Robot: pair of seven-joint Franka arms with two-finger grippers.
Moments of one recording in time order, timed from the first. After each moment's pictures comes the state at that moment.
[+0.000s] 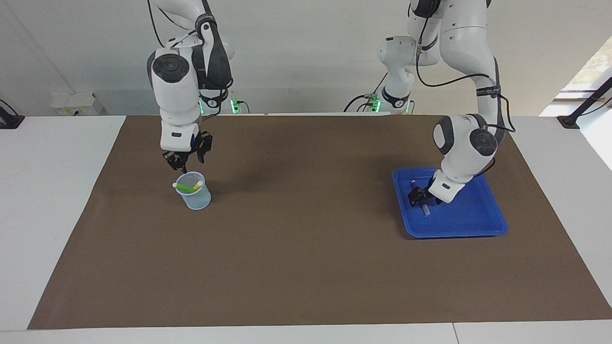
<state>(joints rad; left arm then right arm) -0.14 0.29 0.02 -2.02 -0.10 2.27 -0.07 0.14 -0.05 0.02 -2.04 -0.18 1.96 -0.54</state>
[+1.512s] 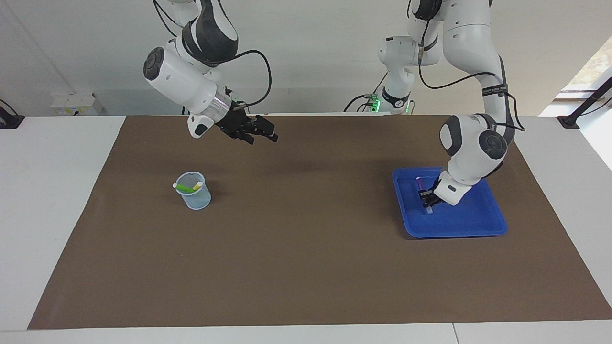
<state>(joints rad) -0.12 0.30 0.03 -1.88 -0.09 2.08 -0.06 0.21 -0.07 0.04 -2.02 0.71 1.92 0.36</state>
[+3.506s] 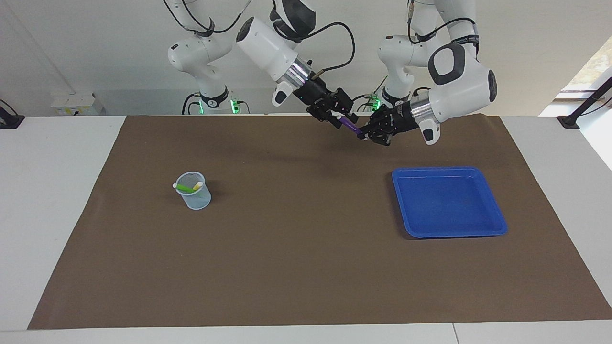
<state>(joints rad) -0.25 -0.10 0.00 -2.10 -0.86 1.78 -1.38 0.68 -0.04 0.04 -2.04 0.91 2.65 0.64</state>
